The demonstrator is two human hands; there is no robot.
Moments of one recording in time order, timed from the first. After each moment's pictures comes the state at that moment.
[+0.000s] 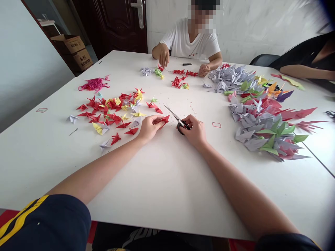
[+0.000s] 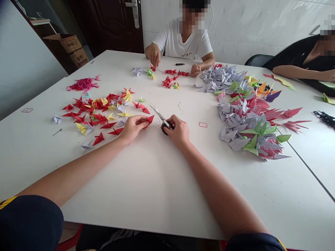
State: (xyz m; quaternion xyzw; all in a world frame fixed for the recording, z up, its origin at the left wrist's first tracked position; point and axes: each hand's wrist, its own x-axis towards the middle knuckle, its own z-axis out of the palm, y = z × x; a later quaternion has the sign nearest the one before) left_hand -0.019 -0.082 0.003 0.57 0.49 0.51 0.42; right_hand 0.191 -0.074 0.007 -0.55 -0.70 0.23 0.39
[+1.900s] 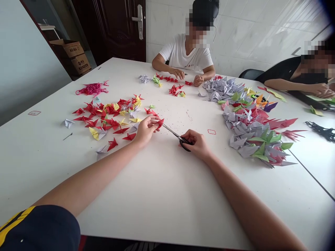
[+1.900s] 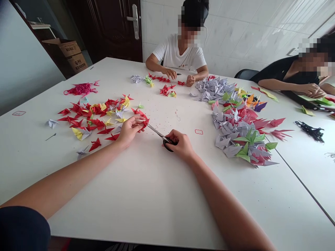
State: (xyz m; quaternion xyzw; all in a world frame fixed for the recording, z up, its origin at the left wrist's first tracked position) left_hand -0.023 -0.079 0.013 0.51 0.49 0.55 0.44; right_hand 0.221 -0.095 0.009 -0.47 -0.71 0.41 0.34
